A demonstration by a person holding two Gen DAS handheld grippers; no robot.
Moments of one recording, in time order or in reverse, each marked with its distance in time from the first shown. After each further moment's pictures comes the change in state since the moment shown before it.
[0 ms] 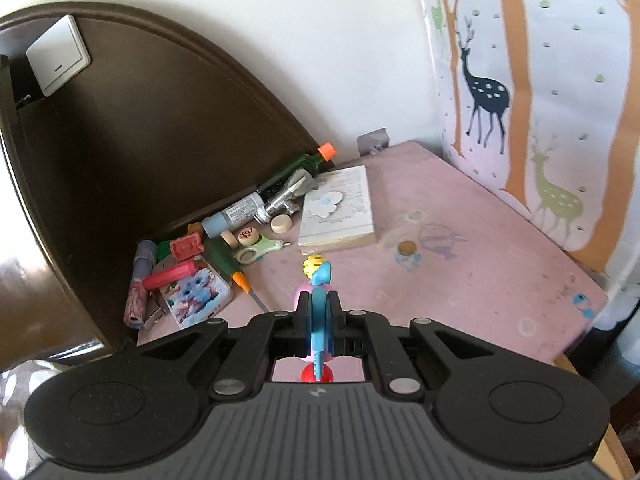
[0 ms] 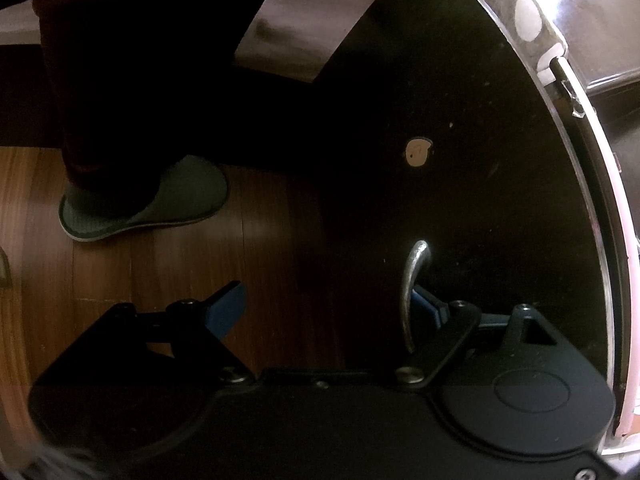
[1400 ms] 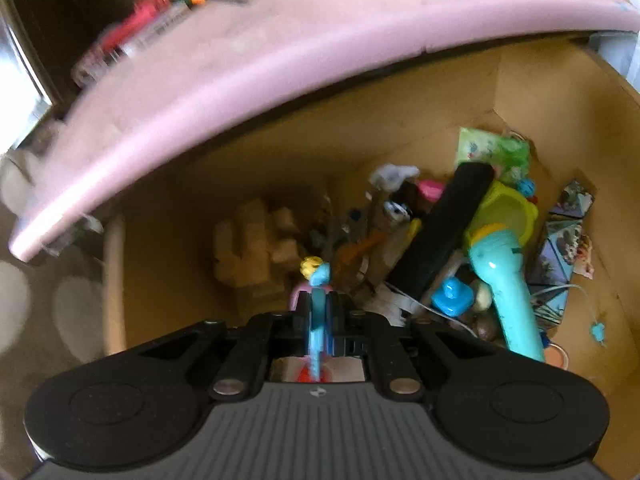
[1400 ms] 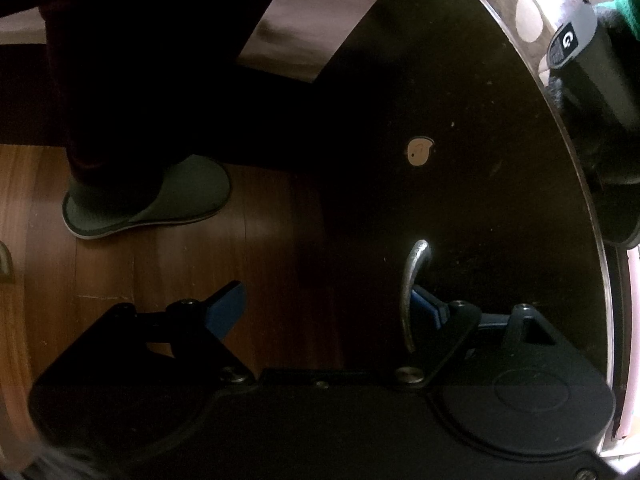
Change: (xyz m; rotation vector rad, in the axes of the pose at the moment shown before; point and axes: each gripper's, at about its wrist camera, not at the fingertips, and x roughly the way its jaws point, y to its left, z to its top) left arm 0.060 -0.040 -0.183 -0.031 0.396 -0.002; right arm -0.001 0.000 -0.001 -0.001 -0.002 0.009
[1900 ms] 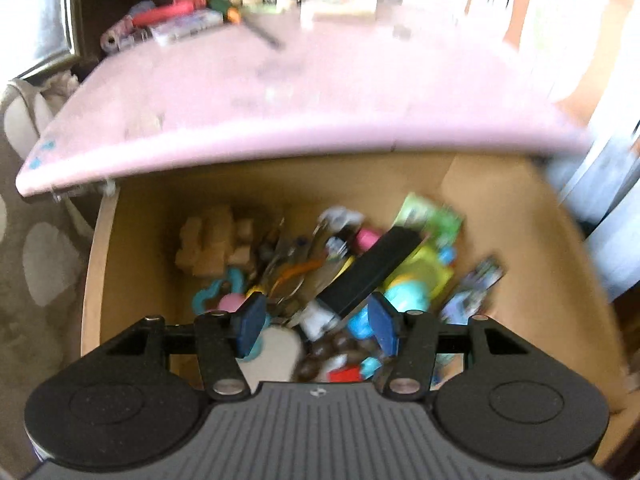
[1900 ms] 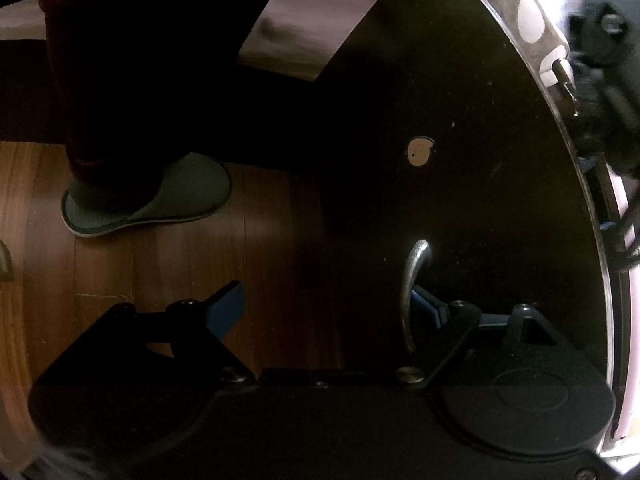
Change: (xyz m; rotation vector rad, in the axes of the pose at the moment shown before) left arm -0.067 0.020 -0.008 -0.250 -0.143 -0.219; right arm 0.001 0.002 0.001 -0.007 0.007 -0.007
